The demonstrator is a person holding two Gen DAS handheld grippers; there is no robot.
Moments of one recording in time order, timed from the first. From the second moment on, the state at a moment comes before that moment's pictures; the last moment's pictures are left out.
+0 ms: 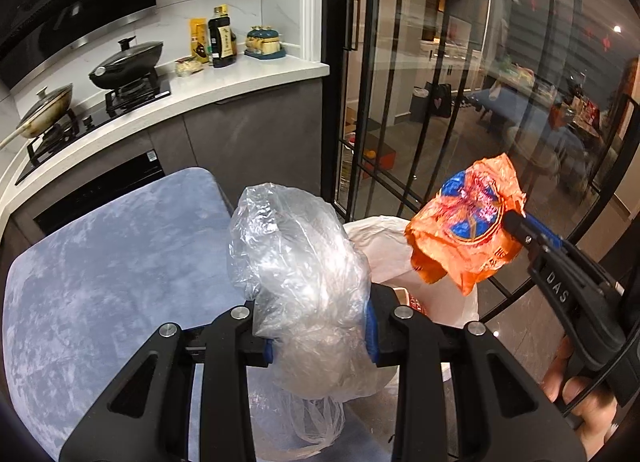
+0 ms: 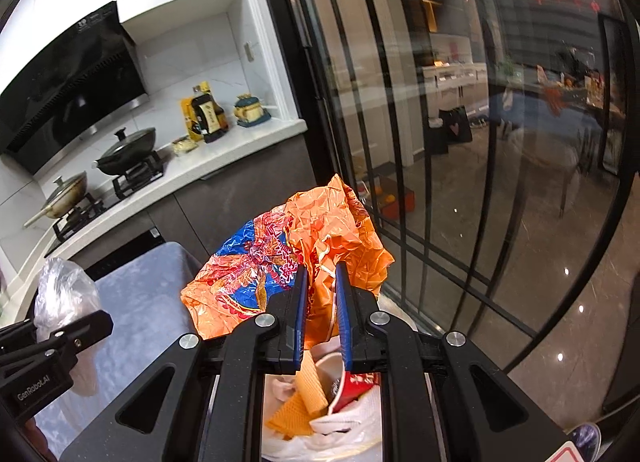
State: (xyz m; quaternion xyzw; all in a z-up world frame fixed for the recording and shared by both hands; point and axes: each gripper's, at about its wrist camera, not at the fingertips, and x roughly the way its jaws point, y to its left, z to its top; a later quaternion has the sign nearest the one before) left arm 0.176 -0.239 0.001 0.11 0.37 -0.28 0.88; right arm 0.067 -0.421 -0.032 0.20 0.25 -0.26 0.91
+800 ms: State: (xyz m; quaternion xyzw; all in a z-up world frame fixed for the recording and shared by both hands) left arm 0.184 -0.306 -0.046 0.14 0.40 -0.30 0.85; right arm 0.071 -0.444 -0.088 0.23 0.31 -0.27 0.88
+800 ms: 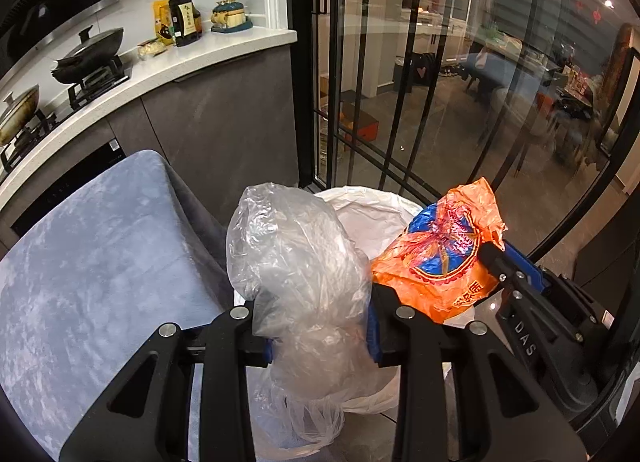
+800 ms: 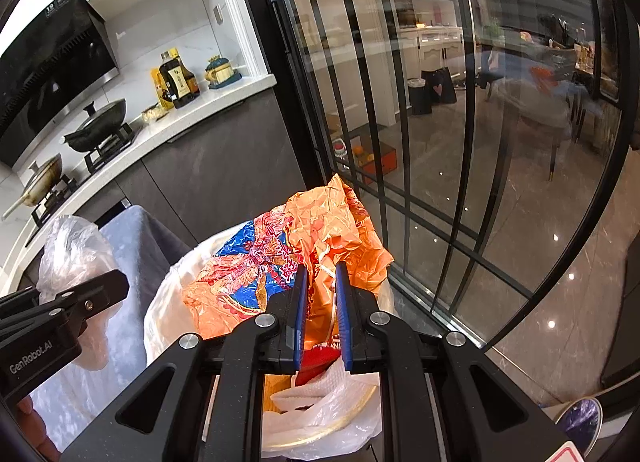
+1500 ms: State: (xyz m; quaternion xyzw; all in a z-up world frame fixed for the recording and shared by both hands) left arm 0.197 -0.277 -0.039 0.09 0.40 -0.28 0.87; right arm 0.083 -0.429 -0.080 0.21 0.30 -0.27 0.89
